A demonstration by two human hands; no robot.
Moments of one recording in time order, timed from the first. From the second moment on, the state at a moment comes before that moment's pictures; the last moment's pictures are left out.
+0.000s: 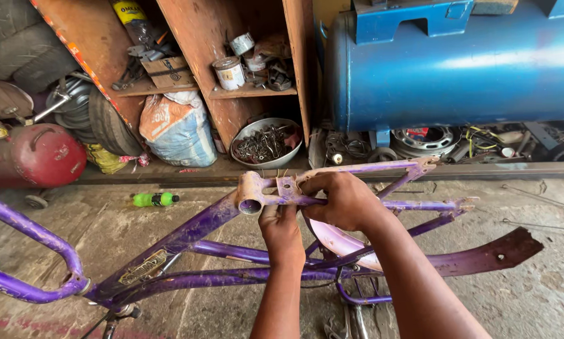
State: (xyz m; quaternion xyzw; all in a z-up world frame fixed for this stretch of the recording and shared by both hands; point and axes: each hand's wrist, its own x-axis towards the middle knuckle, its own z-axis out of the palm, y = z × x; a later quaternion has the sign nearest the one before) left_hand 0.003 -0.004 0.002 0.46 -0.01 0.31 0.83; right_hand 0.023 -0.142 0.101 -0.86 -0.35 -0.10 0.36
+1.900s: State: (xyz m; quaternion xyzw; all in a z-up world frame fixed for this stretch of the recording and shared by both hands) left_hand -0.096 0.065 -0.069 0.45 0.25 0.08 0.85; right_hand -0.106 -0.036 0.015 -0.90 -0.17 -0.34 0.21
